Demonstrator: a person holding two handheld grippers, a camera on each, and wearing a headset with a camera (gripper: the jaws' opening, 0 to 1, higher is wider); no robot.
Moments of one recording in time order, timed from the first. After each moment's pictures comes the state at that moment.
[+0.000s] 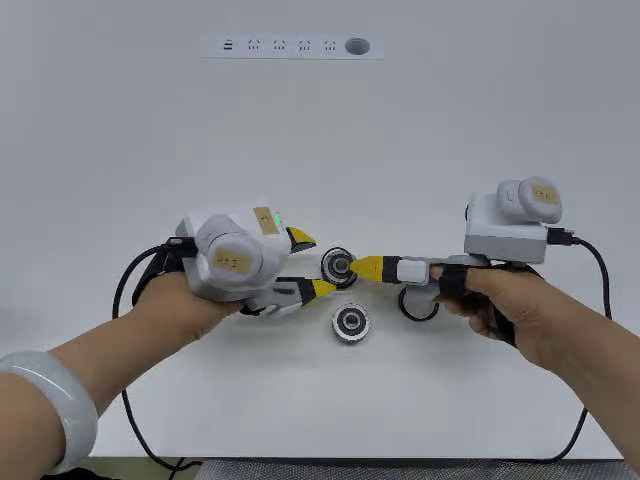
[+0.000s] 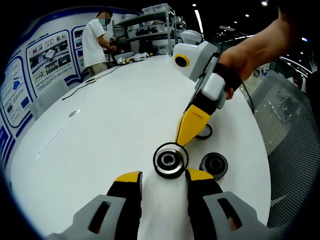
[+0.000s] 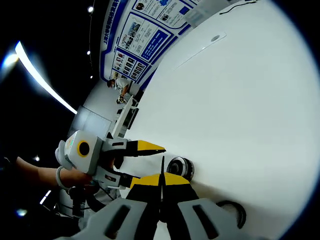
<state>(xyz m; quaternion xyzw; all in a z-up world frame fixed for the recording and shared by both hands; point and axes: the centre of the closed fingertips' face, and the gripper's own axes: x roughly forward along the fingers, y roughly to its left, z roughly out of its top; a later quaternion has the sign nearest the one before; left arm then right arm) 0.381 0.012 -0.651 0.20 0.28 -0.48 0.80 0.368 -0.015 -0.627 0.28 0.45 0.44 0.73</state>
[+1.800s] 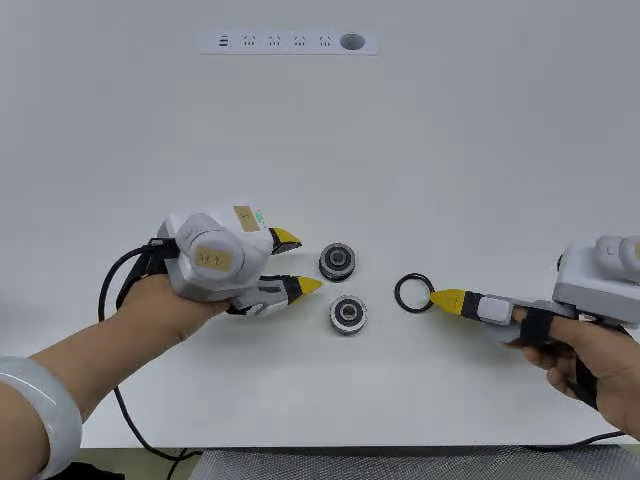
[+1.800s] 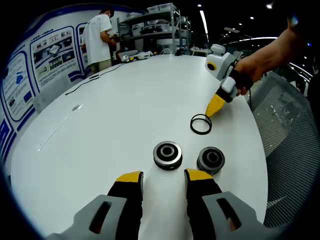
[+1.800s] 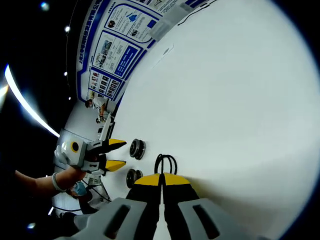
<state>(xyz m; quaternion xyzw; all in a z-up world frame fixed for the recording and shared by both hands) 0.373 0.022 -0.652 0.19 0.29 -0.47 0.81 0.340 -0.112 -0.657 0.32 0.46 0.32 0.76</state>
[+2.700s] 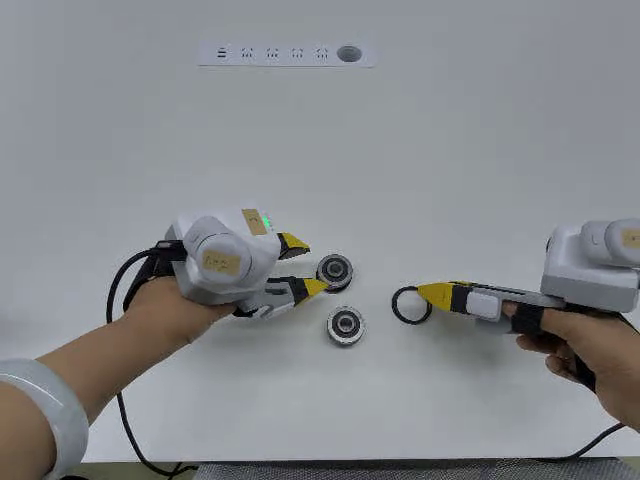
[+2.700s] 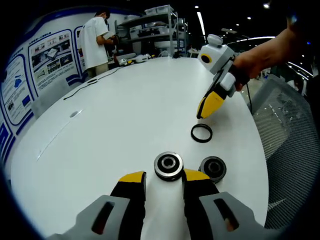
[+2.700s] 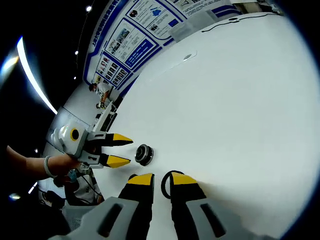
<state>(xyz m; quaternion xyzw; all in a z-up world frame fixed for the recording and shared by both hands) 0.379 0.007 -0.644 0.20 0.28 -0.48 0.81 0.360 -0.097 -0.637 0.23 0.44 0.36 0.79</state>
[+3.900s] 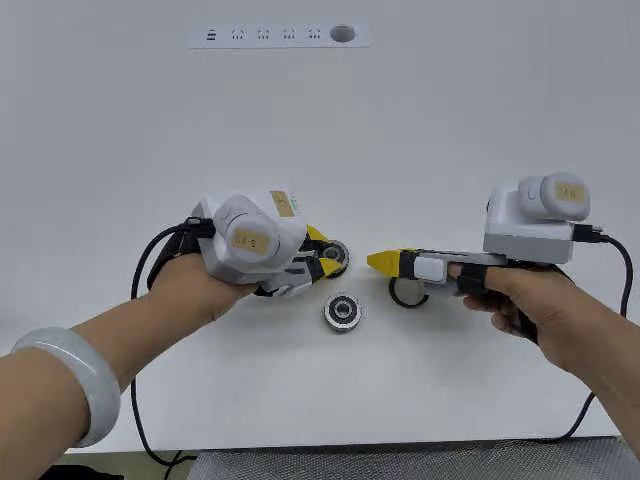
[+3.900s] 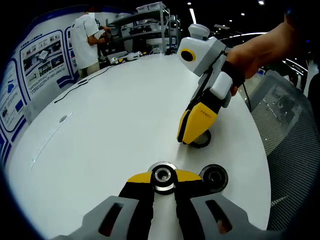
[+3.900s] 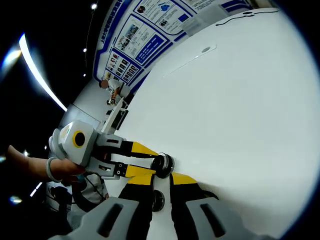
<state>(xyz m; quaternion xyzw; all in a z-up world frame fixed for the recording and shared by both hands) 0.382 -0.014 -0.652 0.21 0.29 -0.50 0.79 0.371 -0.046 -0.636 0.24 0.44 0.41 0.77</state>
